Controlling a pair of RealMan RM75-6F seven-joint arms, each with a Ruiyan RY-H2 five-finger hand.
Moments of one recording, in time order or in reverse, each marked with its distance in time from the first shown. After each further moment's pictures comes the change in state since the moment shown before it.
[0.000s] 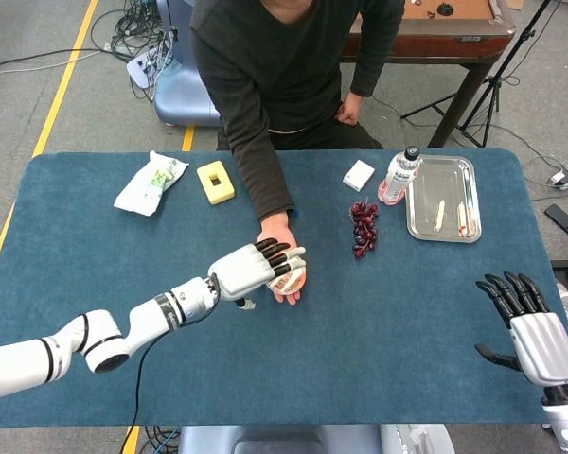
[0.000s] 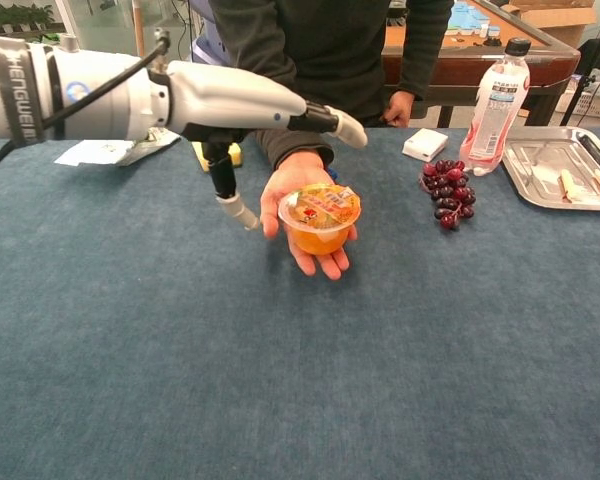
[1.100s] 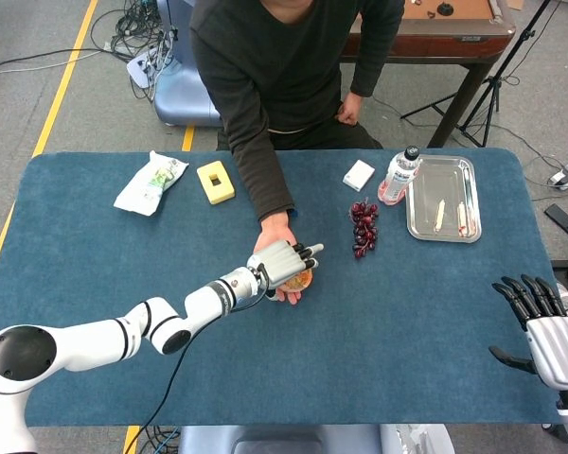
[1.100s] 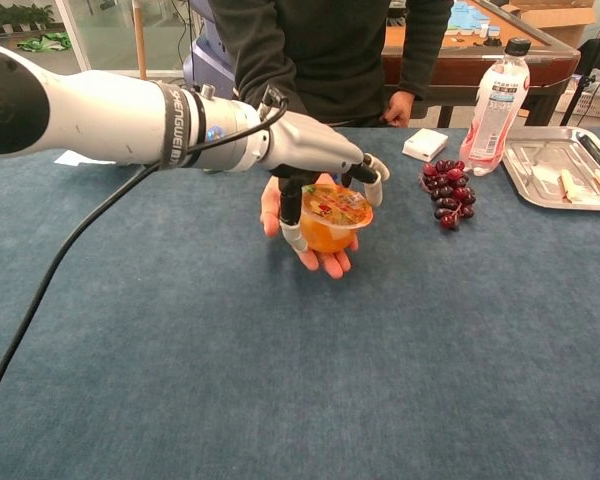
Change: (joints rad) left arm -0.232 -0.226 0.060 0.251 -0.404 -0.110 0.251; right arm -0.019 0.009 -0.008 0.047 0.020 0.010 0.049
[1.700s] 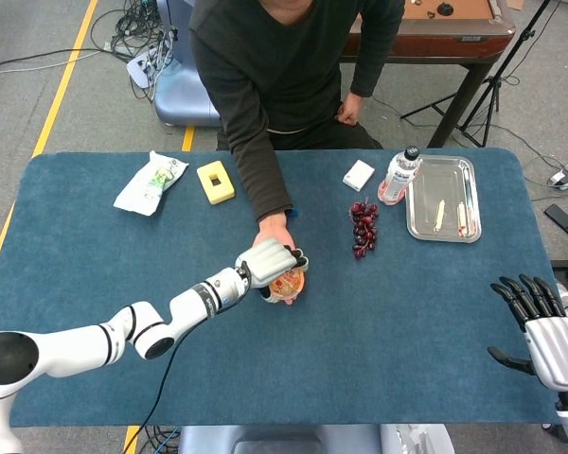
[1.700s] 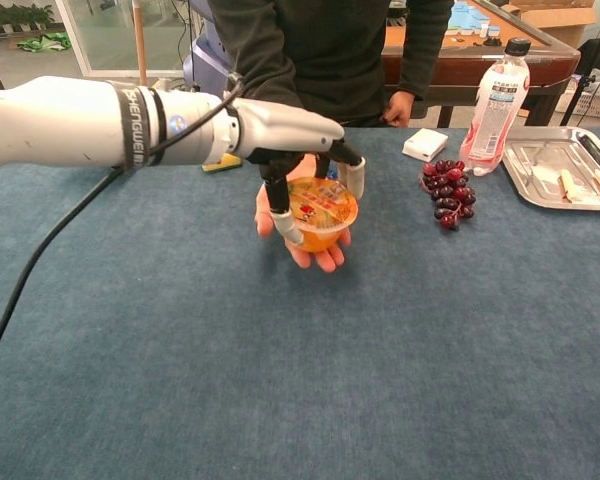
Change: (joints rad) left arm 0.095 0.050 0.006 -0.040 0.172 0.121 -0.287; right arm -0.002 0.004 0.000 -0.014 -0.014 0.009 -0.010
